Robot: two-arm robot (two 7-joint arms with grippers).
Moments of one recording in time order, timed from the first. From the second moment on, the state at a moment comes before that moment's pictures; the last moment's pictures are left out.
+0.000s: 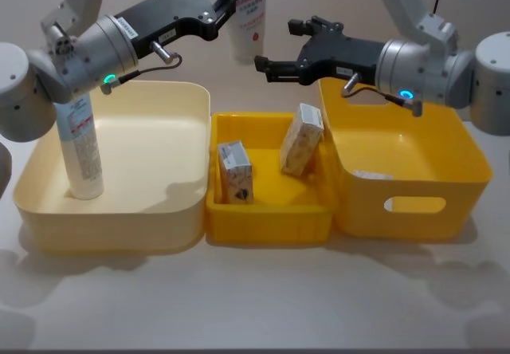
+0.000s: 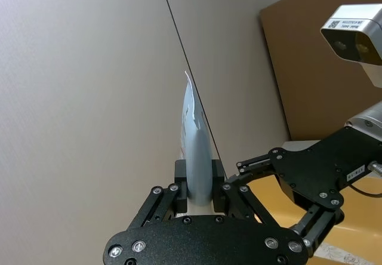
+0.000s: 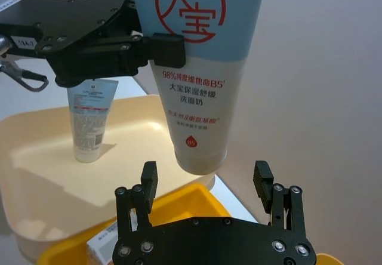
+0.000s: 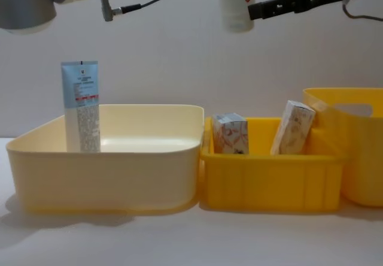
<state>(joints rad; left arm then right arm) -0.92 0.17 0.45 -1.04 -0.40 -0.15 -0.71 0.81 0.35 -0.37 -1.29 0.19 0.35 0.72</state>
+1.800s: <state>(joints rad) -0.92 0.19 0.48 -1.04 -0.43 -0.15 -0.68 0.89 0.26 -0.42 -1.17 0.20 0.28 0.63</state>
